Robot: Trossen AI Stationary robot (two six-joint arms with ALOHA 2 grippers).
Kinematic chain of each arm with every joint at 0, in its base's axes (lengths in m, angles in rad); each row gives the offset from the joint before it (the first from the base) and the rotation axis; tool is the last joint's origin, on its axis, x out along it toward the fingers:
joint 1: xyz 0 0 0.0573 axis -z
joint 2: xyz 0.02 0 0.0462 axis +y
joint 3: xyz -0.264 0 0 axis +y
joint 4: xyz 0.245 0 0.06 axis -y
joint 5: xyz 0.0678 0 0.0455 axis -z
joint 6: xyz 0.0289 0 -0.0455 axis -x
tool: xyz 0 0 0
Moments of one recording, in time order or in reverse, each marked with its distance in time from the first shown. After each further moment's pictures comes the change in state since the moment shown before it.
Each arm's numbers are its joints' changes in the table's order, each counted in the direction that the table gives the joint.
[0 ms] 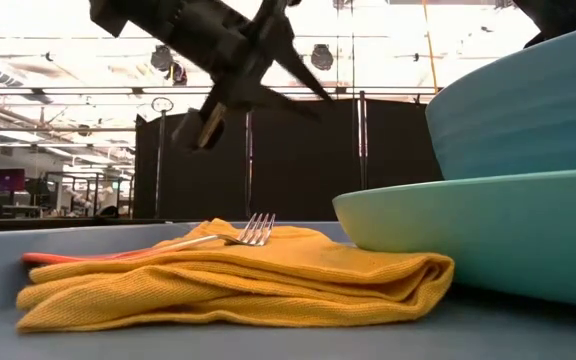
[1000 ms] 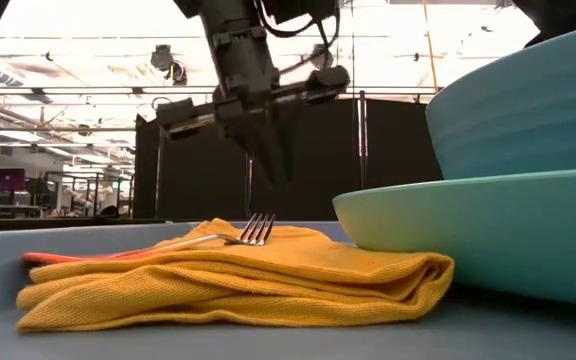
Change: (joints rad) left arm -0.163 0.203 -0.480 -0.924 0.155 0.429; right arm 0.000 0.000 0.000 -0.010 0.000 0.000
